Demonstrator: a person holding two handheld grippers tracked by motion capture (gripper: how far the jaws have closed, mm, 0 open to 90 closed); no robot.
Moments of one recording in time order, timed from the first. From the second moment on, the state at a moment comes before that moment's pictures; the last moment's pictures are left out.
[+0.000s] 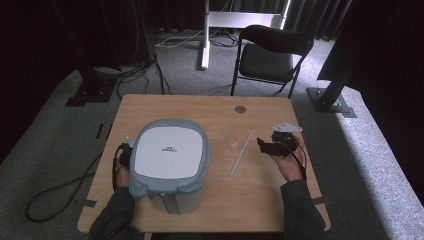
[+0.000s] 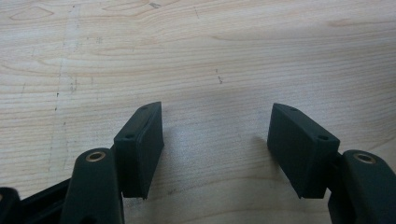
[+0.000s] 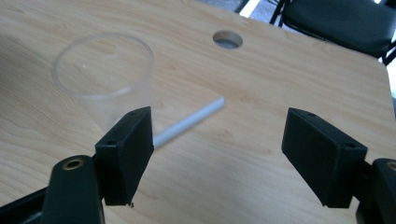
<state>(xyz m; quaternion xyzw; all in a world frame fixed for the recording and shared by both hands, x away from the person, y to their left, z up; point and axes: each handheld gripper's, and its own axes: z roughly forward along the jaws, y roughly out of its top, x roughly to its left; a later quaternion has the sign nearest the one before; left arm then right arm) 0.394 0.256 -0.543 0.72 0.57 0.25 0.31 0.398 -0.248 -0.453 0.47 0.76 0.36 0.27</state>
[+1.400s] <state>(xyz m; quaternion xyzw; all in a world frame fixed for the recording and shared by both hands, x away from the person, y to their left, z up) 0.394 0.257 -0.543 0.72 0.57 0.25 0.31 0.417 -0.174 -0.381 0.39 0.78 0.42 0.28</state>
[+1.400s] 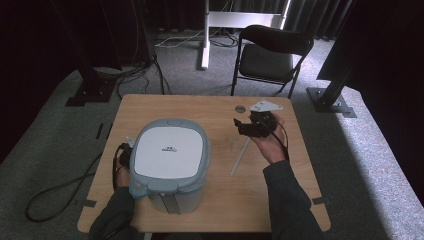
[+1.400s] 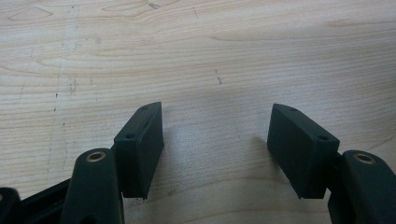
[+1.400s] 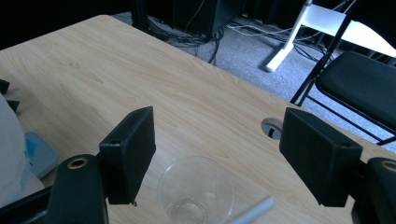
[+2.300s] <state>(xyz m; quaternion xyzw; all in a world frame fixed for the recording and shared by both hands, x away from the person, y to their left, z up) 0.395 0.257 -0.543 0.72 0.57 0.25 0.31 0.416 -0.121 -0.347 0.32 0.79 0.47 0.23</state>
